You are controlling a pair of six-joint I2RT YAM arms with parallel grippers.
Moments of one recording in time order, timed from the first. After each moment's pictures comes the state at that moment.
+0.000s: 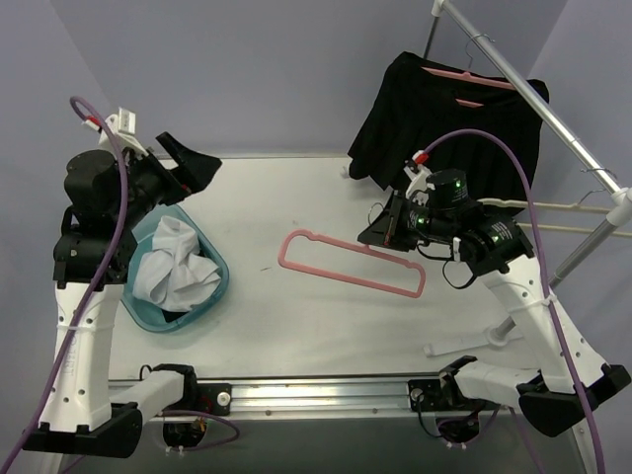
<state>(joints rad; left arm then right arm) -0.09 1.09 1.56 -0.63 0.25 -0.62 0.49 1.16 1.42 -0.86 -0.36 0.73</state>
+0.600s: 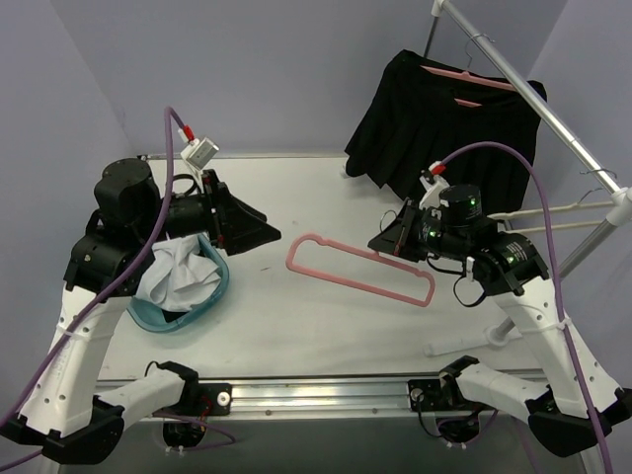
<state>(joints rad) -0.39 1.08 1.57 -0.67 0.81 -0.49 0.49 1.04 1.33 -0.85 -0.28 0.76</state>
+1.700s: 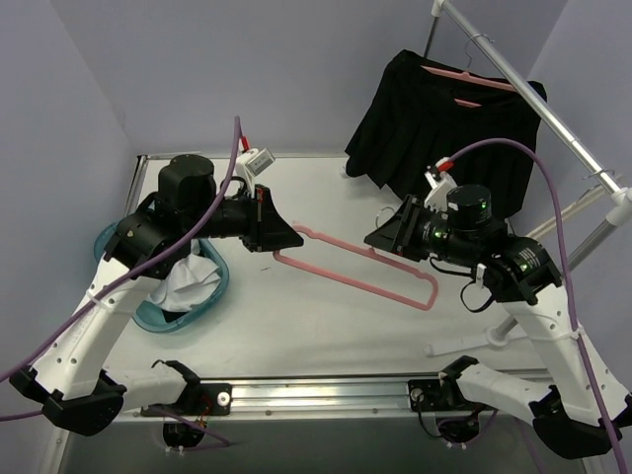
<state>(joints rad) -0.62 1.22 1.62 -0.80 0.61 -0.46 0.55 1.02 1.39 -0.86 -0.24 0.81</state>
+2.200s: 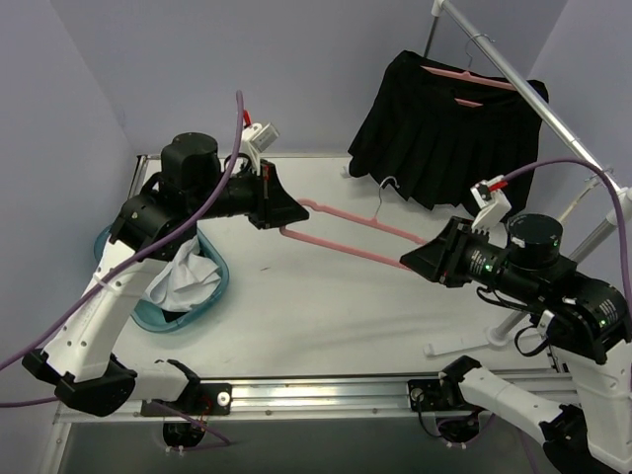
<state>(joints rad) -0.63 1.33 1.79 -0.79 0.54 -0.41 0.55 0.87 1.55 -1.09 -0.21 0.68</state>
